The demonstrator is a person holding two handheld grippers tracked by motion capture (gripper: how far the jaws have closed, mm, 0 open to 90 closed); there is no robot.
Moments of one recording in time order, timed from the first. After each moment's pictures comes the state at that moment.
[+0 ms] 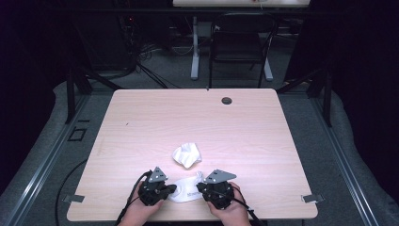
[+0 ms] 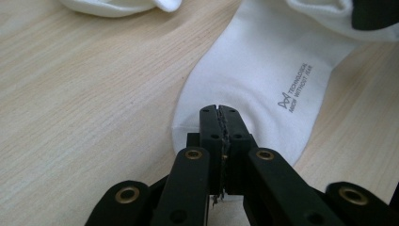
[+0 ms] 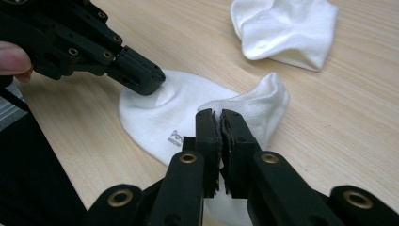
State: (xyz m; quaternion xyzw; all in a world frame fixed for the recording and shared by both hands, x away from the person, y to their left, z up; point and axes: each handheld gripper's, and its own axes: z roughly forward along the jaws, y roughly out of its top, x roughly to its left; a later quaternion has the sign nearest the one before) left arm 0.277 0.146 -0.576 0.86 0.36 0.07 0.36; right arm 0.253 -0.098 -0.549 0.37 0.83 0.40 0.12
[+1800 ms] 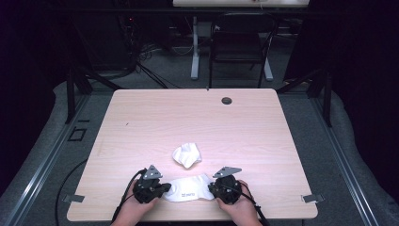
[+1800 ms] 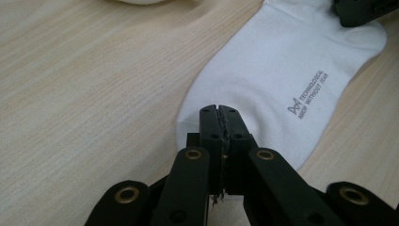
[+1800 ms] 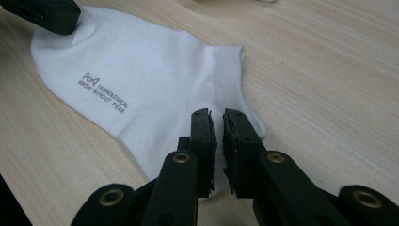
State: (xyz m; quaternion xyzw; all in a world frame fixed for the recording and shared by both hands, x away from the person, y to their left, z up) left arm 0.283 0.160 -0.574 0.86 0.37 0.07 0.35; right arm 0.273 -0.122 -0.572 0.43 0.84 0.34 0.09
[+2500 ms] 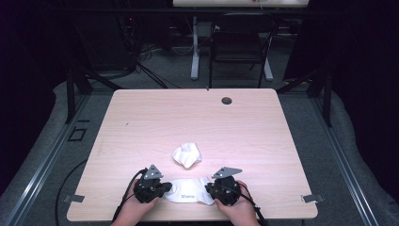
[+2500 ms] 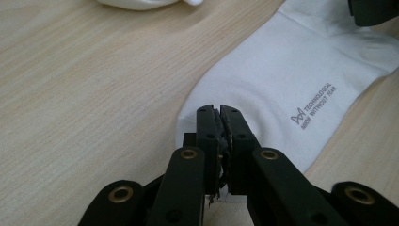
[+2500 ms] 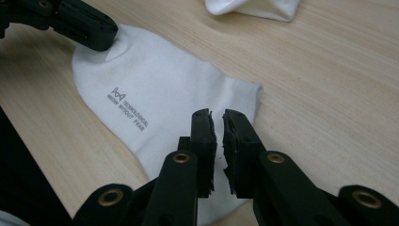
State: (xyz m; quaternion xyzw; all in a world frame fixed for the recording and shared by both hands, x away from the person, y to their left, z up) left arm 0.284 0.158 -0.575 0.86 0.37 0.07 0.36; right arm 0.267 -0.117 -0.562 0.41 0.83 0.36 0.09
